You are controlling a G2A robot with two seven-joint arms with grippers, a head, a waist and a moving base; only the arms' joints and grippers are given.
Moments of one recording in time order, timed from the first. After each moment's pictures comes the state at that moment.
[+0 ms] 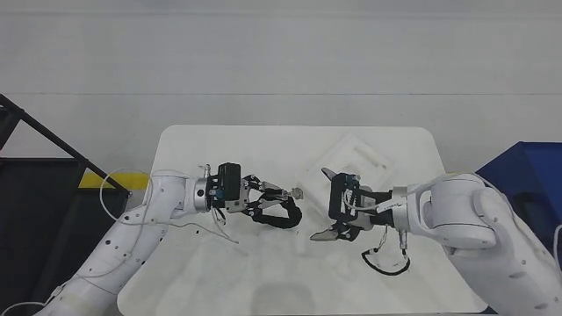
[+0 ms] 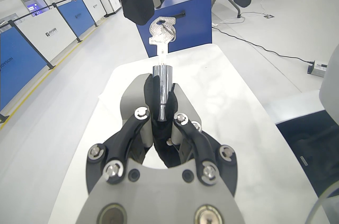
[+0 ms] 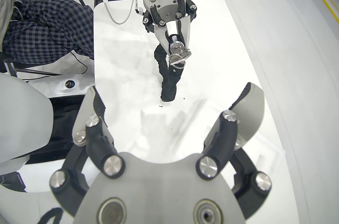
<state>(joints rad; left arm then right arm) 1.18 -0.90 -1.08 -1.56 1.59 -1.01 0.63 -1.14 -0.94 1.10 -2.08 -0.59 -0.71 0.89</state>
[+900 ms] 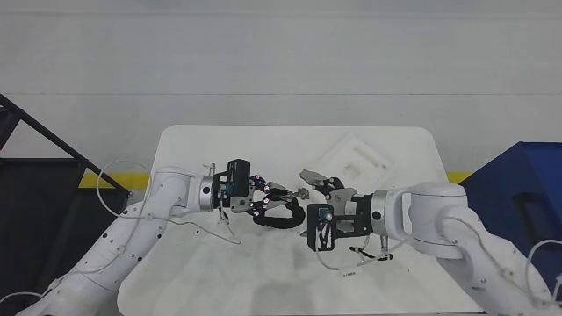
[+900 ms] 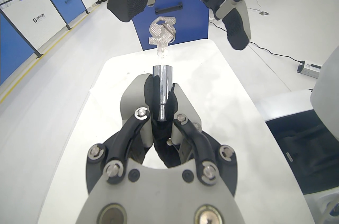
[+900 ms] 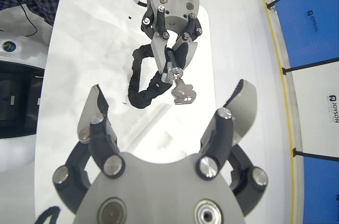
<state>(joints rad) 1.12 -0.86 -0.99 -1.58 1.38 -1.01 0.43 -1.08 -0.97 0.96 -2.10 -1.17 -0.84 0.59</state>
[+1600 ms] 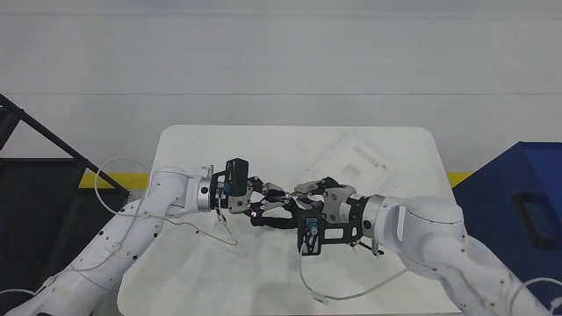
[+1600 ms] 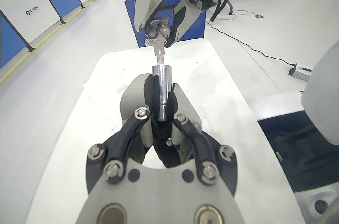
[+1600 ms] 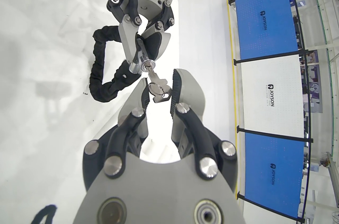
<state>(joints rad) 1.10 -0.82 -0.95 -1.57 1.31 -1.01 0.40 -1.14 -0.97 0.93 -2.18 -1.55 -0.74 0.51</state>
